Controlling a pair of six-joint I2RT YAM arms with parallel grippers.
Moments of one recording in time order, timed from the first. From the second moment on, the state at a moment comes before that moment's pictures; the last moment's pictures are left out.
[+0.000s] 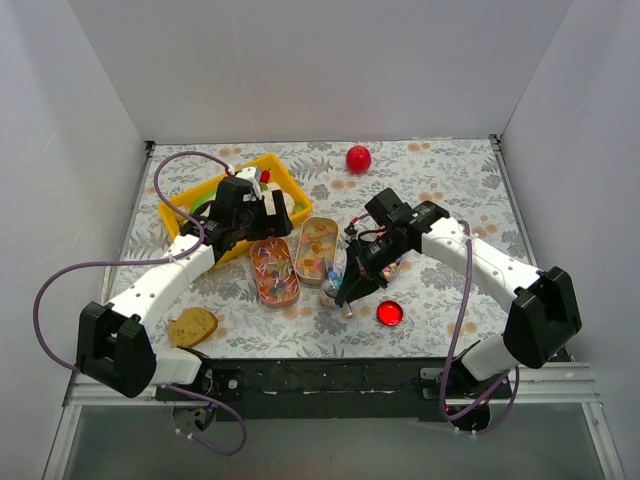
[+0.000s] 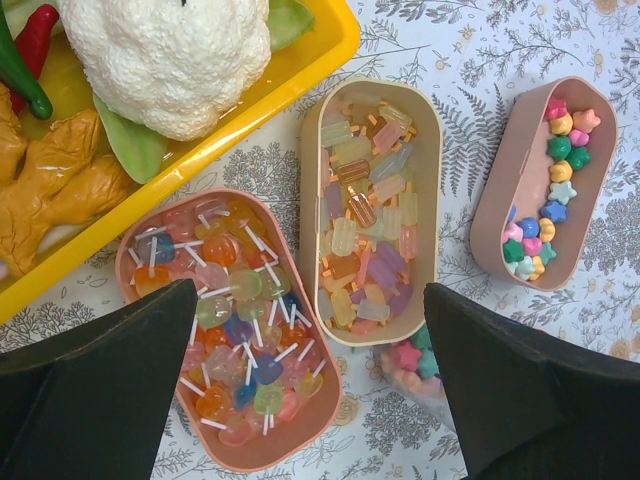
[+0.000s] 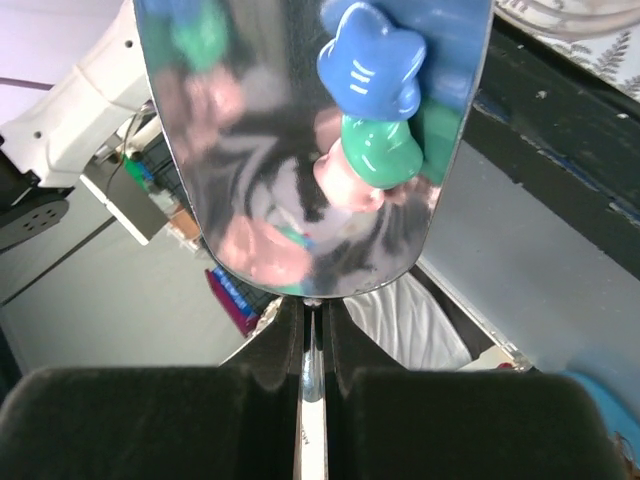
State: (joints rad) left arm -0.42 1.31 1.03 -0.40 0.04 -0.47; right arm 0.69 1.48 1.23 -1.01 -0.96 0.76
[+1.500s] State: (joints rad) left arm -0.42 1.32 1.03 -0.42 0.14 -0.47; right arm 0.67 1.50 1.45 -0.87 -0.88 0.81
